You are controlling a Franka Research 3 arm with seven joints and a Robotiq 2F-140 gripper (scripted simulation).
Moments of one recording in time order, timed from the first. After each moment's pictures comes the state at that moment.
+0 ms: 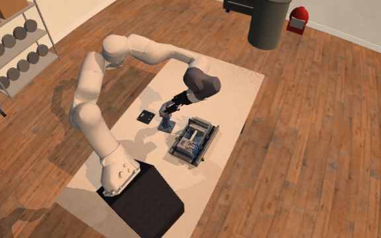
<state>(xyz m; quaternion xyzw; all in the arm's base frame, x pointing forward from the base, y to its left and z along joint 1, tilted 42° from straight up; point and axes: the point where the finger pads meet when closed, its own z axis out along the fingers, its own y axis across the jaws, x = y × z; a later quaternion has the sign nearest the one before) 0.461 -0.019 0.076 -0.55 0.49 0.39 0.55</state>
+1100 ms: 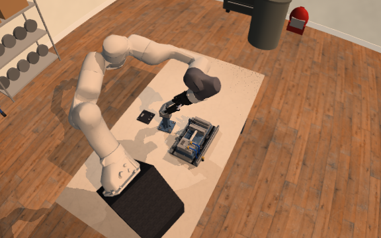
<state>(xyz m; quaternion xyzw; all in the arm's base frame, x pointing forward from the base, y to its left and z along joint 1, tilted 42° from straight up) 0.460 -0.018 0.074 -0.55 0.49 0.39 0.55</state>
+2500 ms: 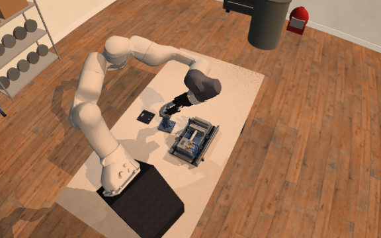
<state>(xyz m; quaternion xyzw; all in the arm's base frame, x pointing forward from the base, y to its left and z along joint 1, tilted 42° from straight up) 0.464 -0.013 0.066 -0.55 0.49 0.39 0.55</state>
